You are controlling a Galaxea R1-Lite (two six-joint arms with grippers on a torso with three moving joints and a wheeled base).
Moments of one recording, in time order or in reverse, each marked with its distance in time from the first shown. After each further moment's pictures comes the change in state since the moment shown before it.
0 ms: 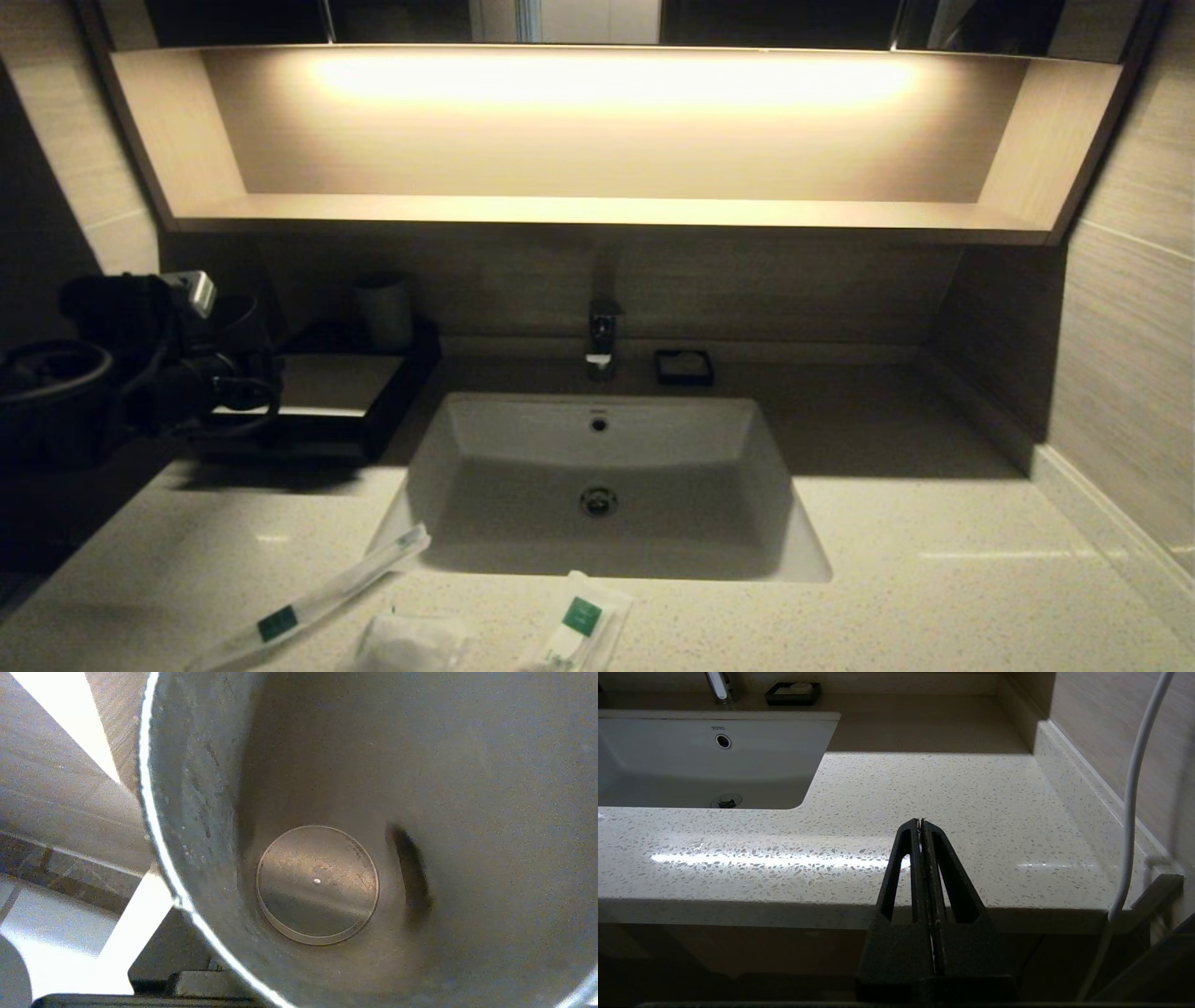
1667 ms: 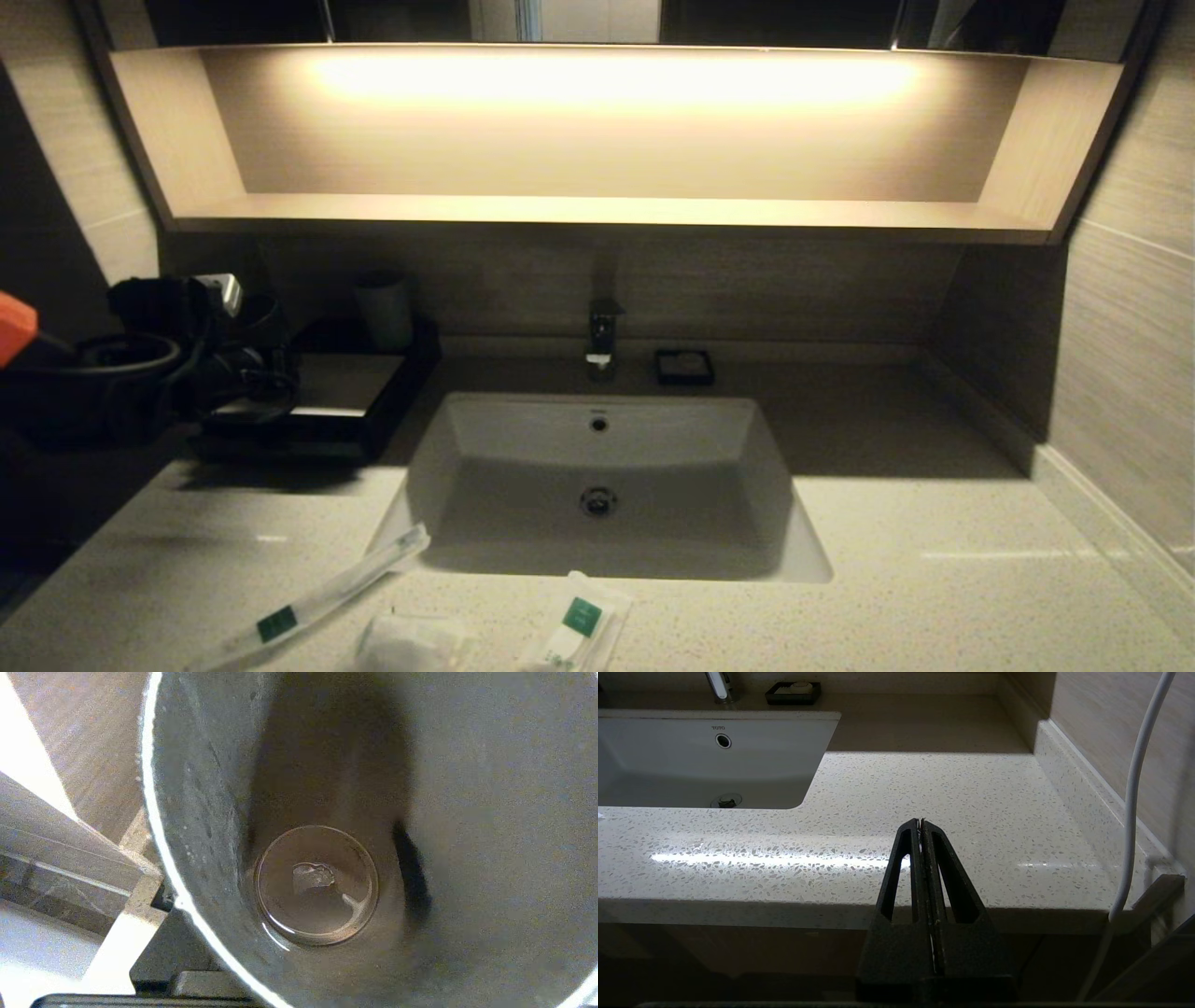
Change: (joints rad) left arm 0.001 0.147 -0.146 0.000 0.000 0.001; right arm 0.000 0.000 0.000 0.000 0.000 0.000
